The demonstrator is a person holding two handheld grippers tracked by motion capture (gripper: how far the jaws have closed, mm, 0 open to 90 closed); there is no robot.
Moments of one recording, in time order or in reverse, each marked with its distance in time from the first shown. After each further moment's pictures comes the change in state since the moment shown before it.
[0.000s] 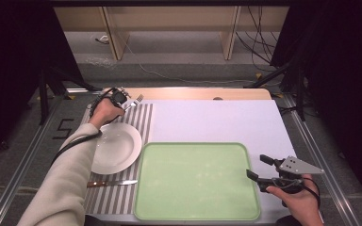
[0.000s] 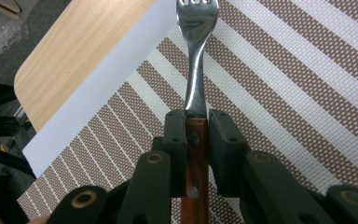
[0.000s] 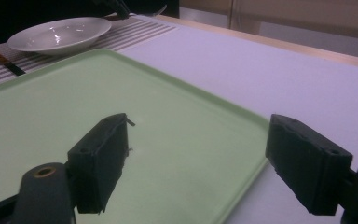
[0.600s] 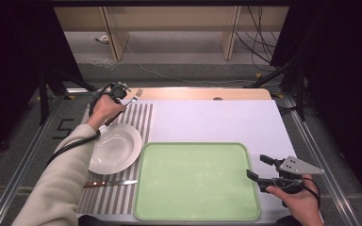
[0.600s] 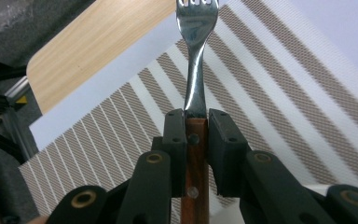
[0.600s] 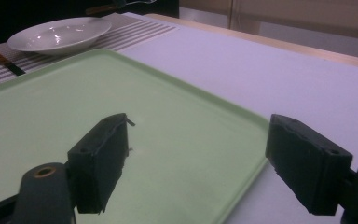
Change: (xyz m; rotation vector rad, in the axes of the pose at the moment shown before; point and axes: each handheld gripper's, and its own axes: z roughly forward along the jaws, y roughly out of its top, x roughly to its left) left arm -0.011 0.010 -0.037 -0.011 -0.009 -0.146; right arm 0.001 0.000 0.000 0.002 -0.001 0.000
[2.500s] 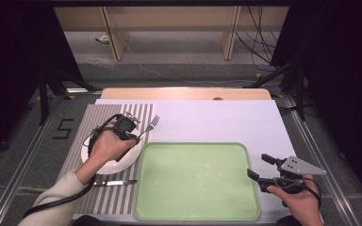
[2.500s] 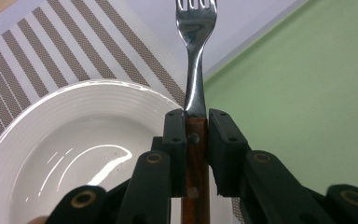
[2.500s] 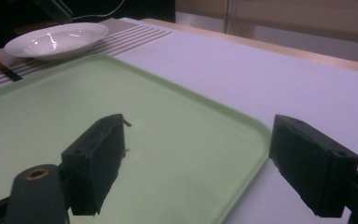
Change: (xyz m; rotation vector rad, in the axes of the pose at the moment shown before) left arm -0.120 -0.068 -0.090 -0.079 -0.172 0.000; right arm 0.000 0.001 -0.002 -0.020 -0.014 0.008
